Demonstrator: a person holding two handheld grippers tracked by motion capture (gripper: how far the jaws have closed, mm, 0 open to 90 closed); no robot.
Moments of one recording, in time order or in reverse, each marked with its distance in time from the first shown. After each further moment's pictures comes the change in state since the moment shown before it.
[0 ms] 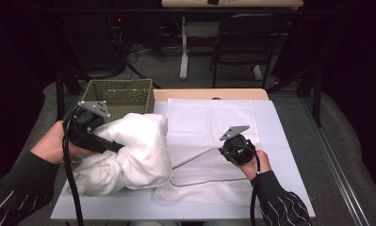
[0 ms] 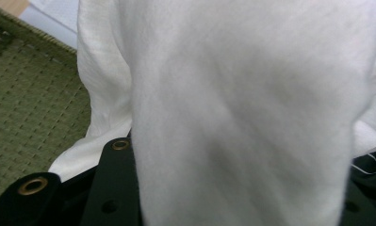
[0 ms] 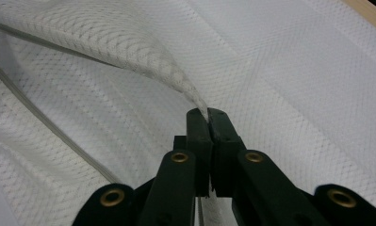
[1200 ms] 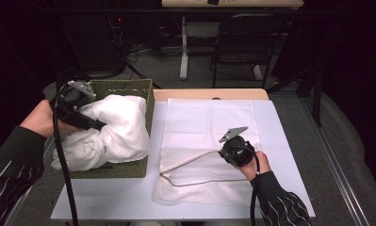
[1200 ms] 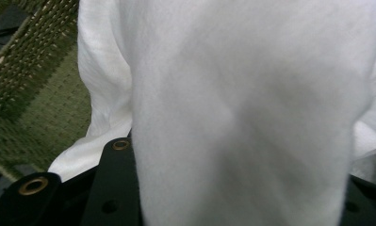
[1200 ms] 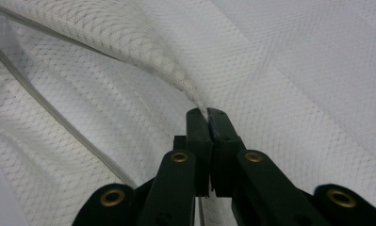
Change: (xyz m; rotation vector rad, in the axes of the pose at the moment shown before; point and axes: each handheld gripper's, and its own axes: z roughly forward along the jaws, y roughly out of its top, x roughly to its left) left arm 0.072 -0.009 -0.018 0.072 0.145 -0.063; right arm 0.000 -0.004 0.006 0.040 0.034 -0.002
